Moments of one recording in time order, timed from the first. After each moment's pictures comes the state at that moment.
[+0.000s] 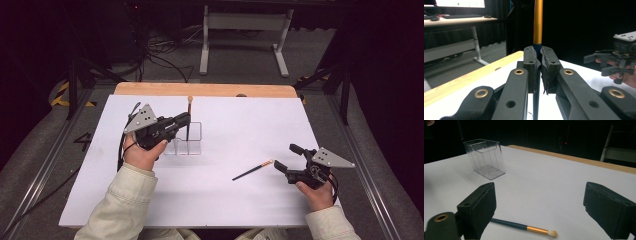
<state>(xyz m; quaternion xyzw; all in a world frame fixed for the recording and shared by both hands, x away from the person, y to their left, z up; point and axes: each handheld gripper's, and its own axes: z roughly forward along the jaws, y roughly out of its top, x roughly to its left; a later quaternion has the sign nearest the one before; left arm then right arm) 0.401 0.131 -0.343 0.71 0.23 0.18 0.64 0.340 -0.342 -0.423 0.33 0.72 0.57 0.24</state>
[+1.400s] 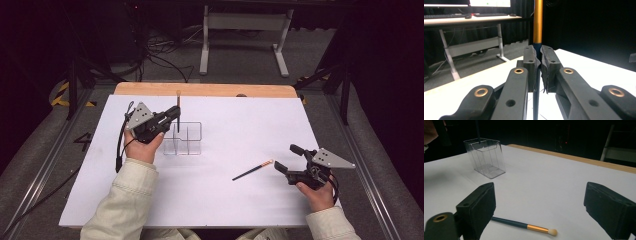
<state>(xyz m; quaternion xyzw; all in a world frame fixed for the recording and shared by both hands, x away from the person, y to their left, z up) 0.432 0.144 -0.375 0.69 0.28 0.24 0.62 0.339 -0.342 -0.423 0.33 0.72 0.56 0.24</state>
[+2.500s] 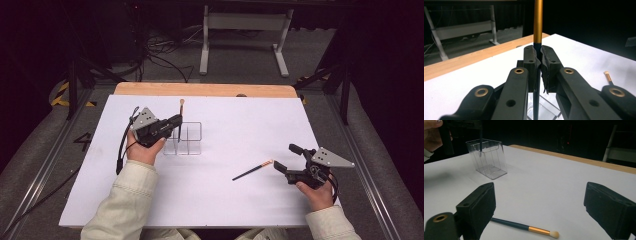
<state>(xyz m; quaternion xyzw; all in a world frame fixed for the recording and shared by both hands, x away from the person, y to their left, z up) 0.435 0.144 -0.395 0.72 0.30 0.18 0.60 0.341 -0.341 -0.422 0.32 0.72 0.57 0.23</state>
